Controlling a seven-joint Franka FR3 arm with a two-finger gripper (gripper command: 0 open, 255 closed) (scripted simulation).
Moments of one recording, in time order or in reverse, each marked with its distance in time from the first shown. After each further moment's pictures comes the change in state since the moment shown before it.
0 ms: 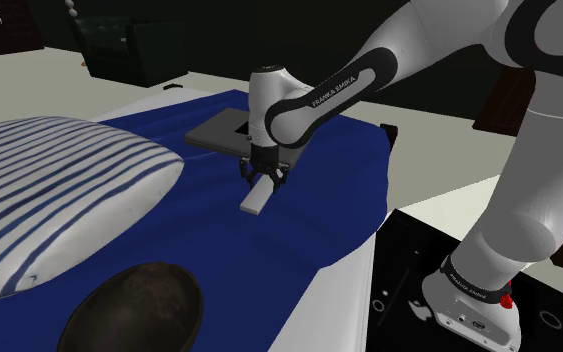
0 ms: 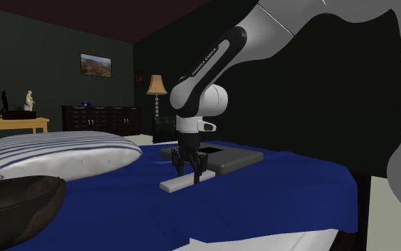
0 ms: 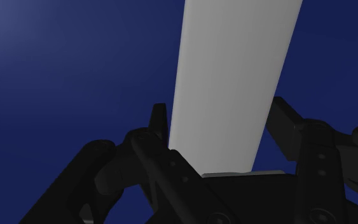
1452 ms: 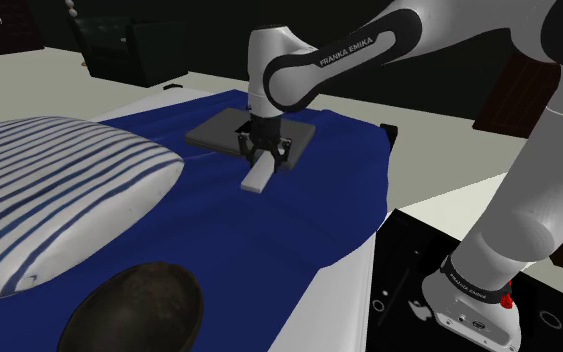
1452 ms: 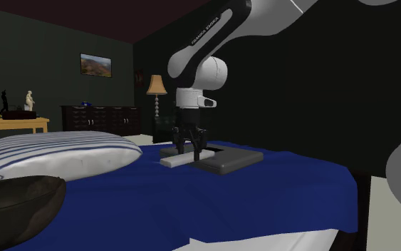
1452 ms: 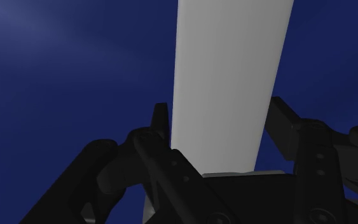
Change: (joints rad) arm -0.015 -0.110 0.014 0.084 0.068 -0.182 -0.046
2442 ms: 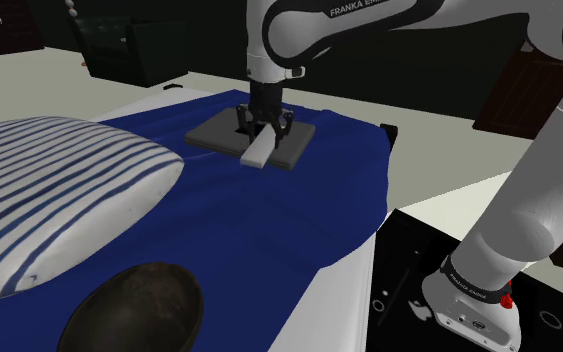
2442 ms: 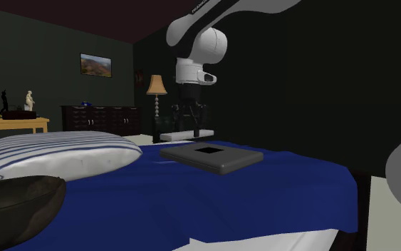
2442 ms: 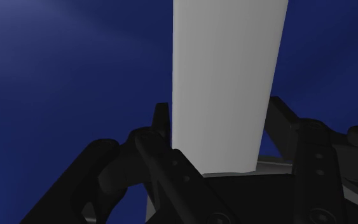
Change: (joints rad) arm -0.006 -0.061 0.001 0.136 0.033 -0.191 -0.021
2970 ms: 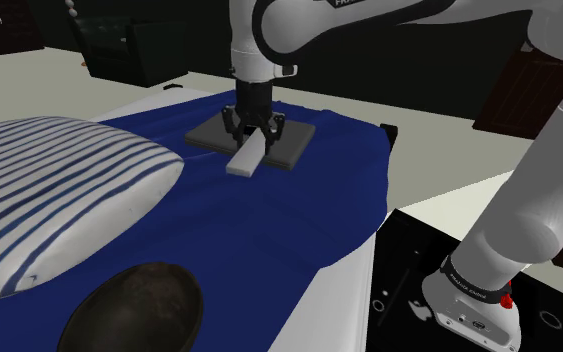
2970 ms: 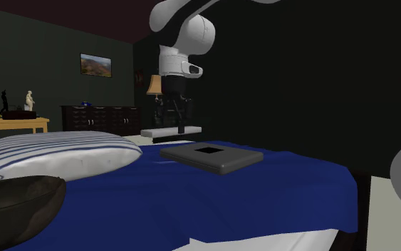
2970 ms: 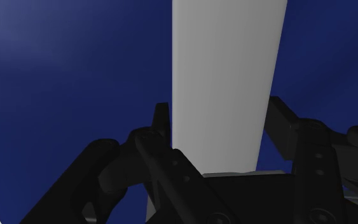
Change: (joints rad) arm 0.057 -0.005 0.054 0.035 -0.001 -0.039 0.110
